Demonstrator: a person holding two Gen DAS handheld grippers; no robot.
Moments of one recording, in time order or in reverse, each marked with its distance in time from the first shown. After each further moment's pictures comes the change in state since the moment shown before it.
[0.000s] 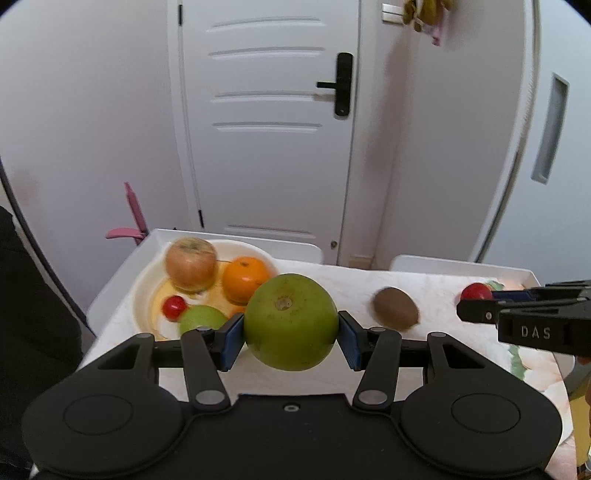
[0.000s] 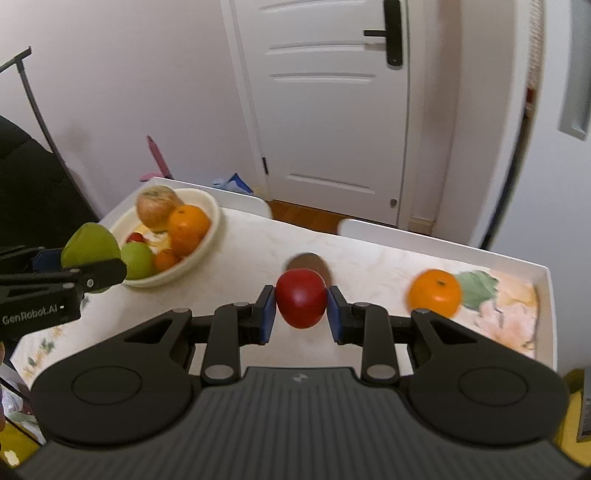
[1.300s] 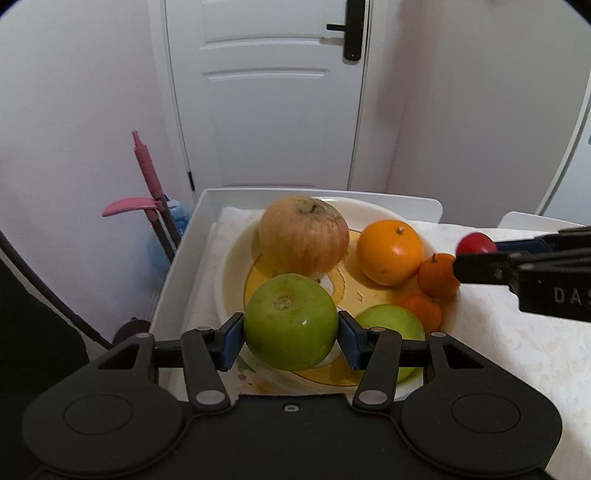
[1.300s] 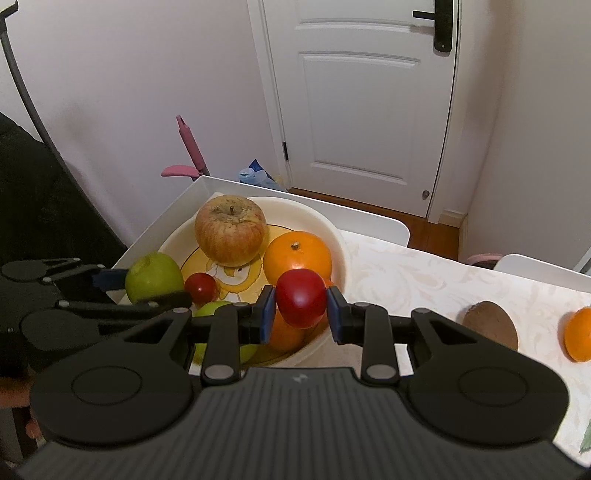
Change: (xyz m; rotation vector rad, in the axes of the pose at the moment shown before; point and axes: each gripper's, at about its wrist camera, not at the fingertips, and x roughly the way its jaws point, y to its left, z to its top) left arm 0.121 0.155 0.008 0.098 0.167 -0.105; right arm 0.121 0.155 0.050 0.007 0.070 -0.031
